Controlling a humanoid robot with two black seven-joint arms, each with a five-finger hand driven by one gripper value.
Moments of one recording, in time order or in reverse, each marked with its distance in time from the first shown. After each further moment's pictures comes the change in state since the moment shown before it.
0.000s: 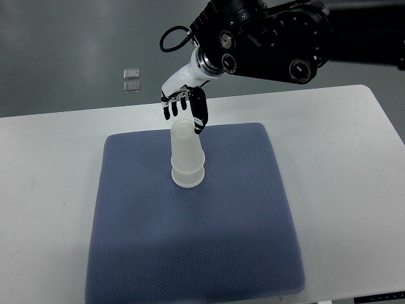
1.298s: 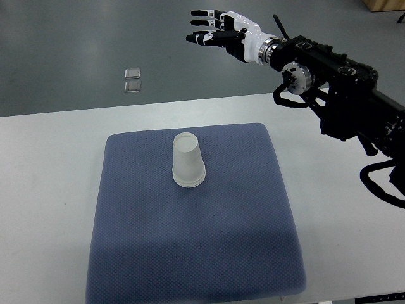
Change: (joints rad) left arm 0.005 0.000 0.003 -0.004 0.000 0.000 0.000; right arm -0.714 -0.027 1.077 -0.492 0.392 -0.327 0.100
